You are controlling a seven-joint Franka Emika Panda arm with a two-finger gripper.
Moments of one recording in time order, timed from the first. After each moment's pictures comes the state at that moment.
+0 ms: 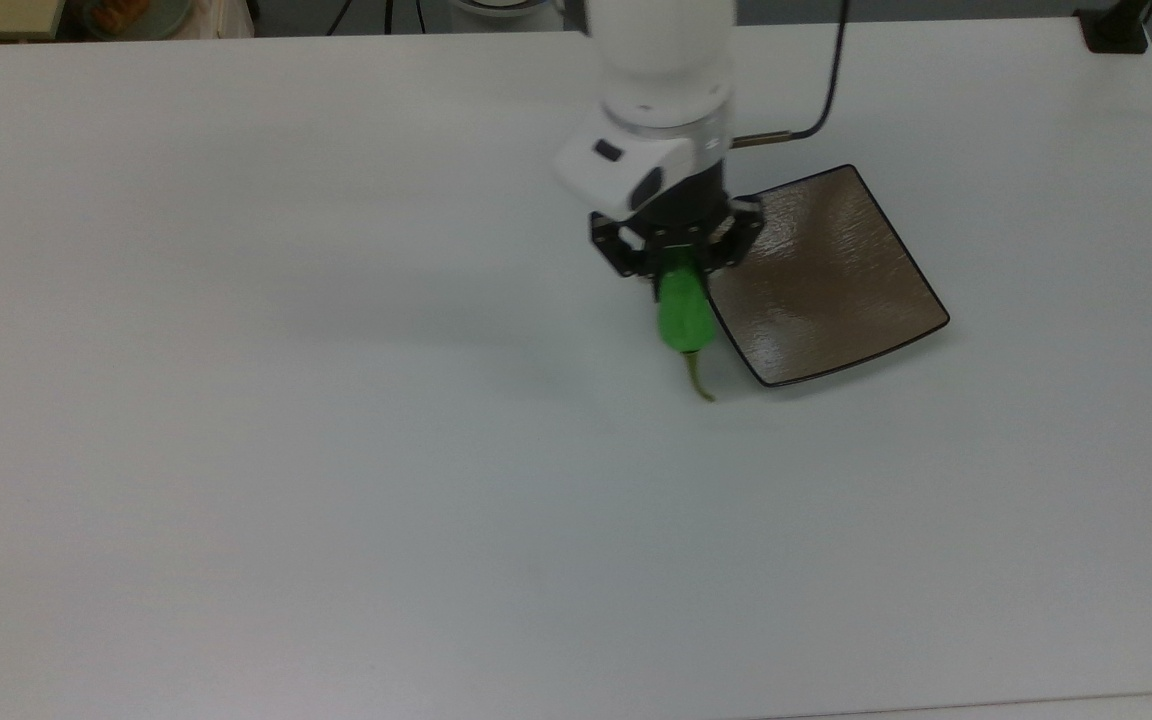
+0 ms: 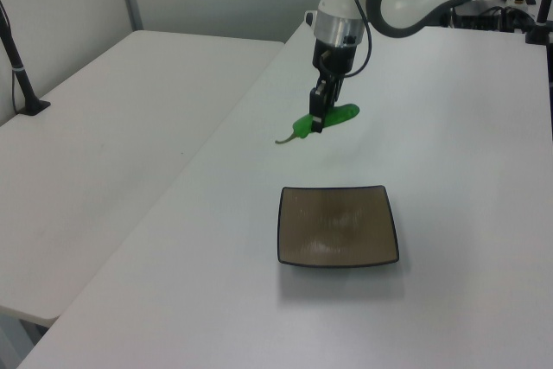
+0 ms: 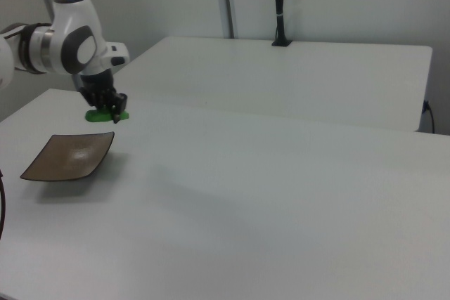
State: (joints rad) arm 0.21 0.38 0.15 -1.53 0.05 2.10 0.22
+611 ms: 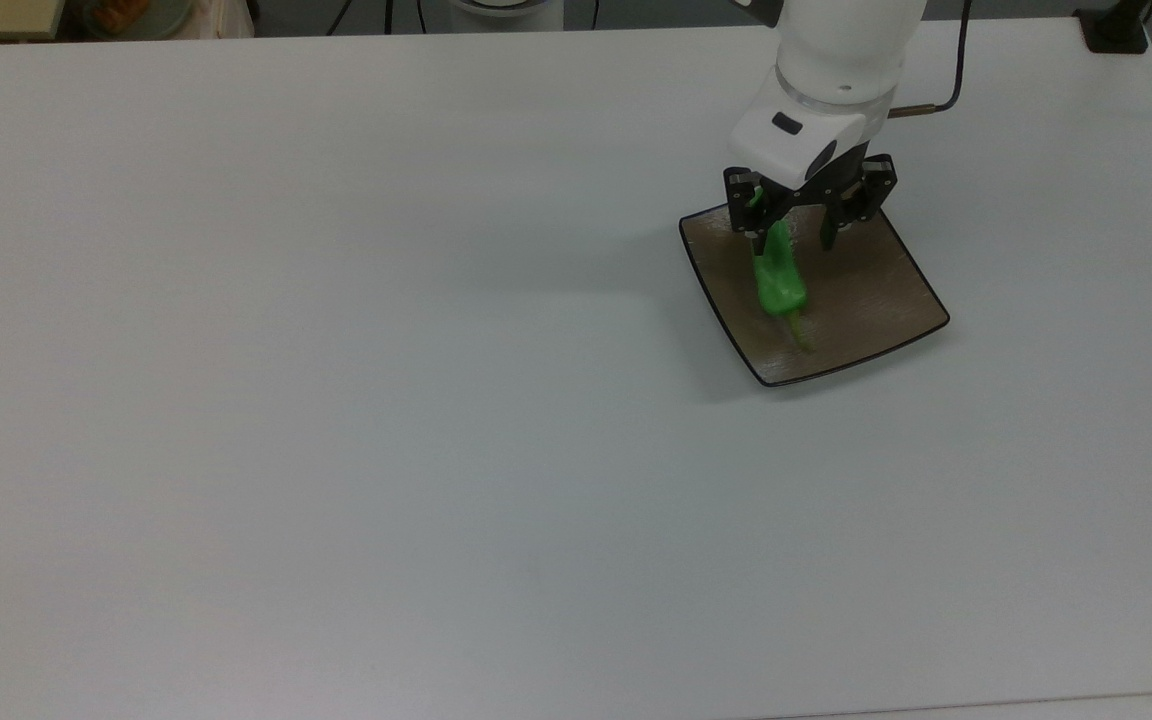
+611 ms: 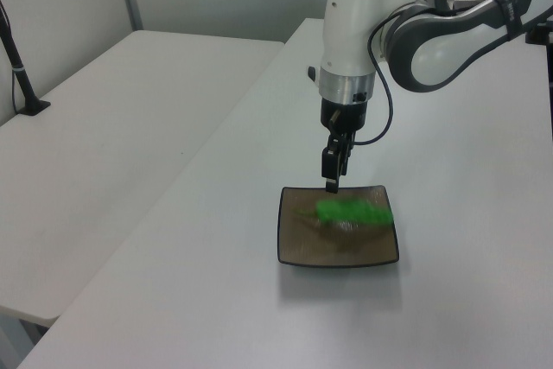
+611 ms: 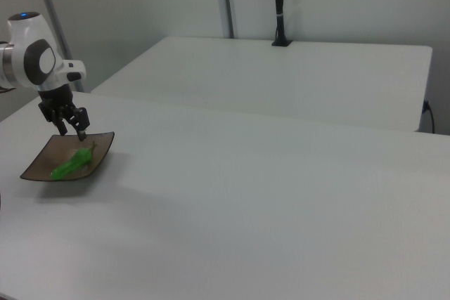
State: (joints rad) arm 0.37 0.39 0.19 -1.59 -0.05 2.07 0.43
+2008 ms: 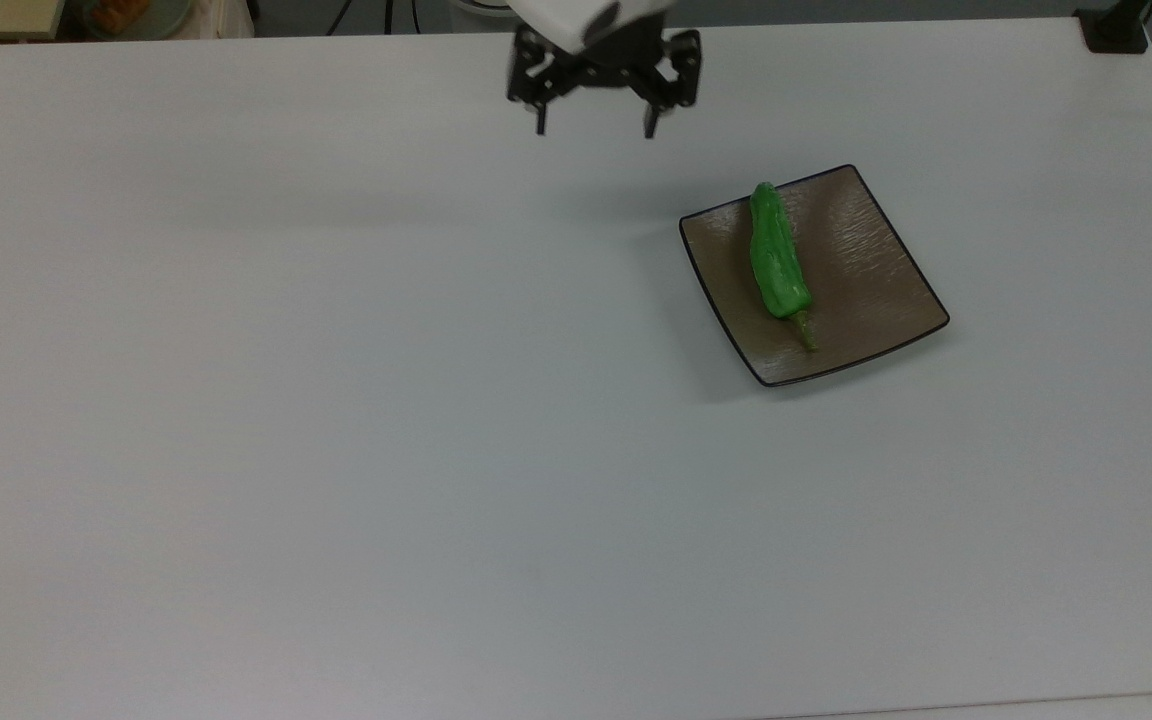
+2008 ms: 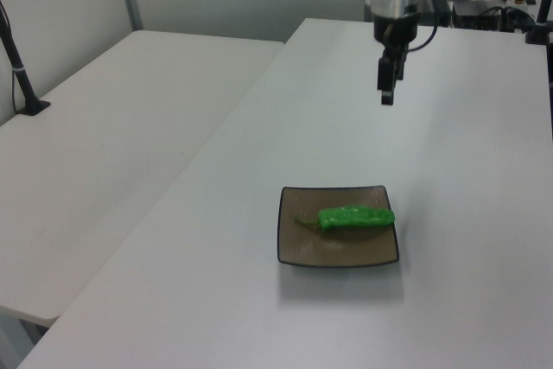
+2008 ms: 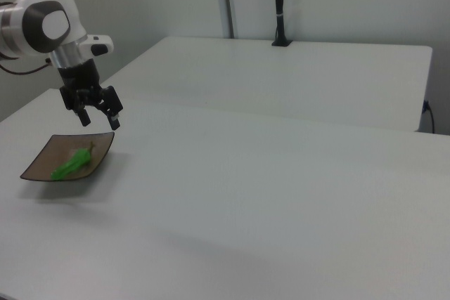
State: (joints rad) arm 0.18 0.07 0.14 -1.76 -0.09 1.82 0.24
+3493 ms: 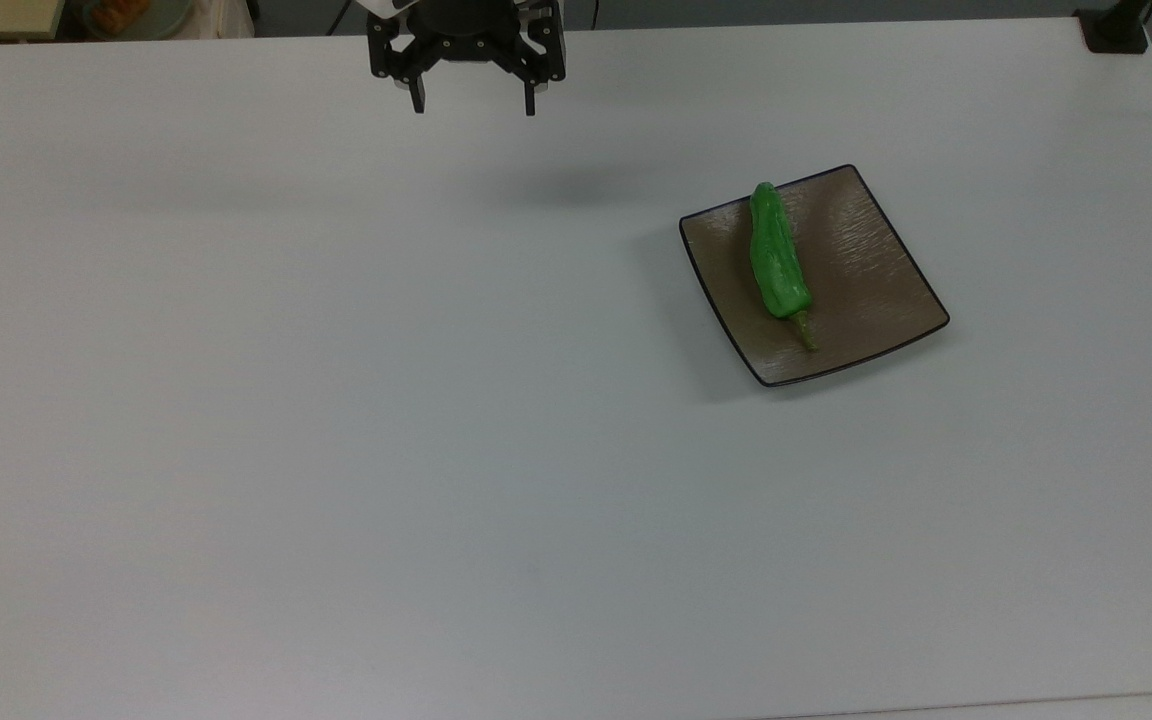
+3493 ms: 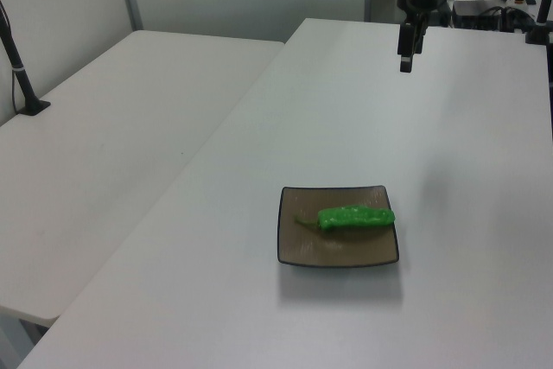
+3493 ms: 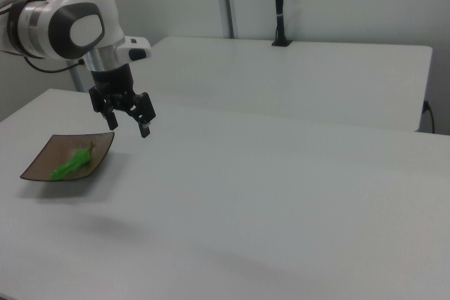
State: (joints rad) arm 0.13 -0.01 -0.02 -1.83 0.00 1.83 0.05
